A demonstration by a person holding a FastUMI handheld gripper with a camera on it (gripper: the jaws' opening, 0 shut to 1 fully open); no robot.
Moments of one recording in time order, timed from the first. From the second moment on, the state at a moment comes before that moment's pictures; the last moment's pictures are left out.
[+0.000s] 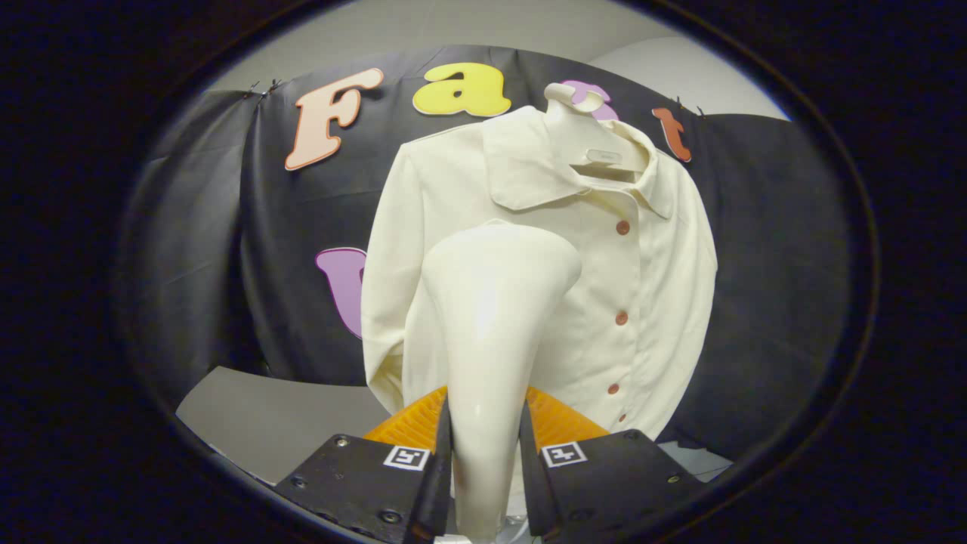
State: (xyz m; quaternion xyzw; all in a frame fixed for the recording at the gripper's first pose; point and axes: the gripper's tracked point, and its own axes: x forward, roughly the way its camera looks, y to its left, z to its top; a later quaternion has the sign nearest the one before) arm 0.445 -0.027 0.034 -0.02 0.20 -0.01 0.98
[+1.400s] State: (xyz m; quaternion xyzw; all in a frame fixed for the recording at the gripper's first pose) arm 0.362 -0.055 -0.182 0.01 0.35 0.02 0.94
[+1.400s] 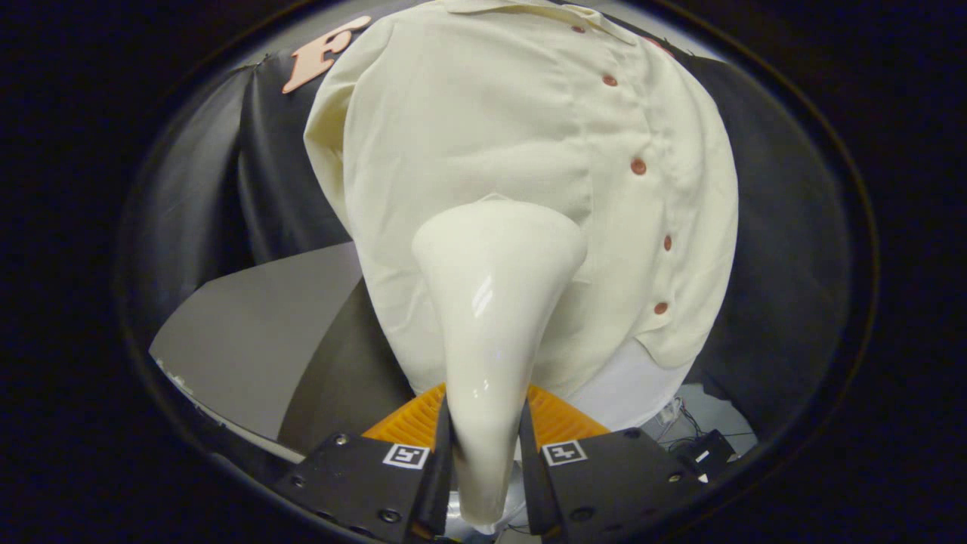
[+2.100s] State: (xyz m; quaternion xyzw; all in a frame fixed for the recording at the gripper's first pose) arm 0.343 -0.059 -0.262 0.02 0.41 0.01 0.91
